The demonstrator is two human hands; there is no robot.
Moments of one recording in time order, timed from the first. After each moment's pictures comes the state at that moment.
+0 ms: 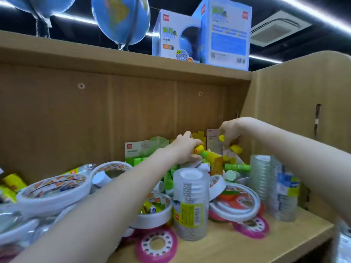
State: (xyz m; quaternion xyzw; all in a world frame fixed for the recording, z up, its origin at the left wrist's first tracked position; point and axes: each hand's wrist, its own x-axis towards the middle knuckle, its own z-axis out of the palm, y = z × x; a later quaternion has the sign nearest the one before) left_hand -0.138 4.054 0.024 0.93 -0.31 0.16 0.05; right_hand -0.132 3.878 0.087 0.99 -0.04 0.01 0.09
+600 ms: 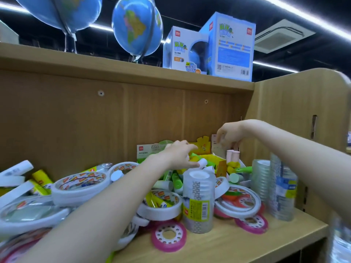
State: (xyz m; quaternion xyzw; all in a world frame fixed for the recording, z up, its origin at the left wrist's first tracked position) left_hand -0.159 4.088 0.023 0.94 -0.30 0.17 0.03; right_hand -0.156 3.894 0.094 1.00 0.03 0.01 -0.07
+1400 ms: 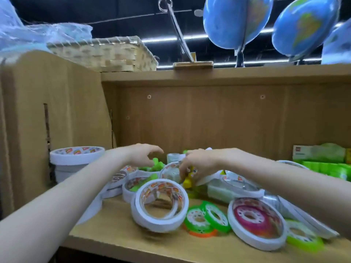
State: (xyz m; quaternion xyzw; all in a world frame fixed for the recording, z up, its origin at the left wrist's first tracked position) left_hand -0.364 4.513 0.030 1.00 0.05 0.05 0.02; right_hand -0.265 4.335 0.027 0.80 0.59 0.04 0.12
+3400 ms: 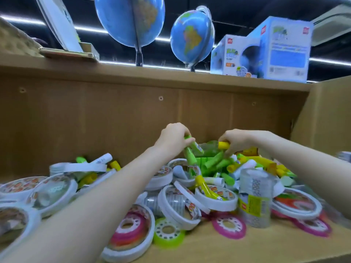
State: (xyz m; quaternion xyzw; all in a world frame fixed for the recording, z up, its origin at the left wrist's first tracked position) left_hand -0.244 4.219 0.055 0.92 -0.14 0.31 0.17; right_hand -0.173 4.016 0.079 0.98 0.17 0.07 0.05
